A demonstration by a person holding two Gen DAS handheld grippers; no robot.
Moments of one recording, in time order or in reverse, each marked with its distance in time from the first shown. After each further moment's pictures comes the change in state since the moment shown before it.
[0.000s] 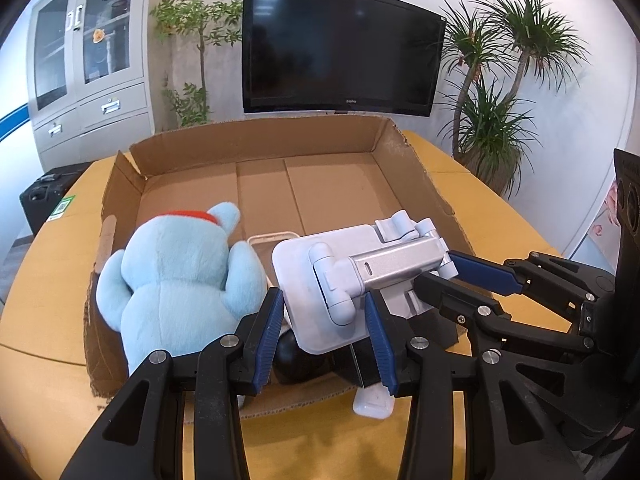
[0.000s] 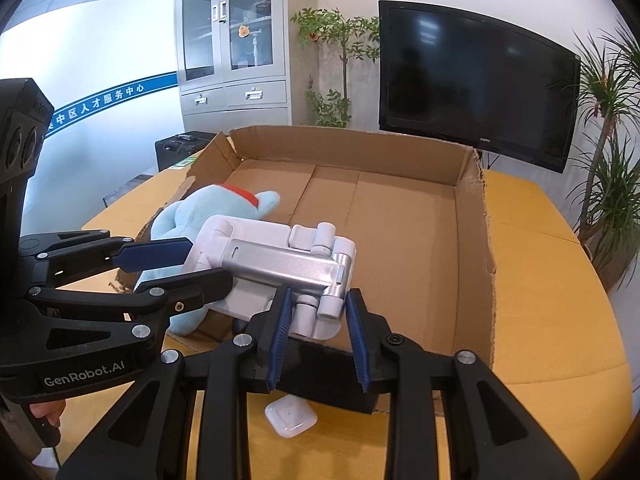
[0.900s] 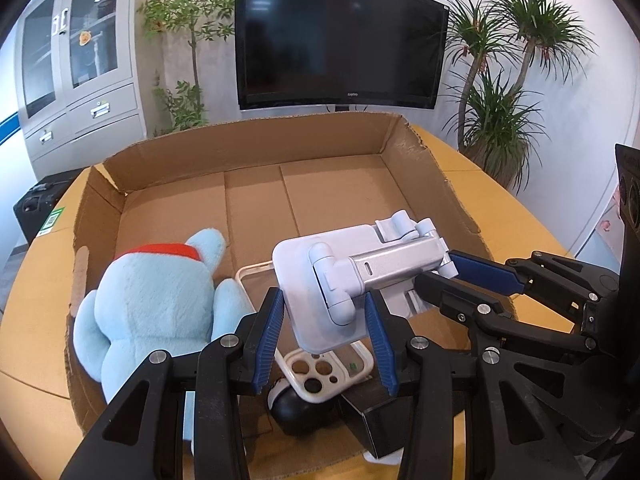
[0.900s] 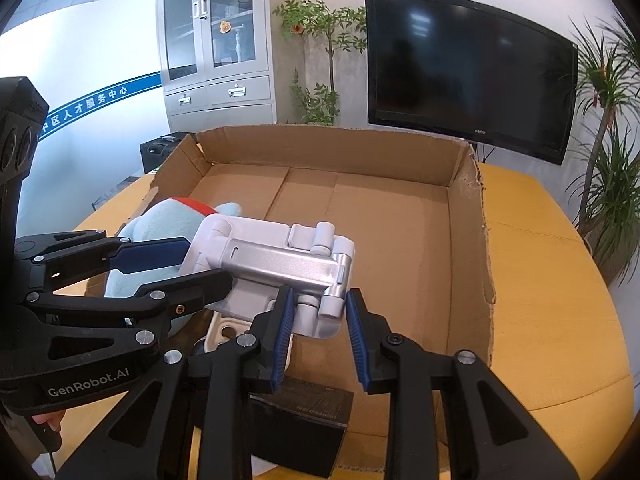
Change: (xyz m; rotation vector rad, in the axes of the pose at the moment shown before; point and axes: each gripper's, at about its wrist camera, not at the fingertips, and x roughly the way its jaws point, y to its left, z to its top) left arm 0.061 -0.001 0.038 0.022 0.035 0.009; right arm 0.041 -0.033 0.018 0.035 0.027 -0.014
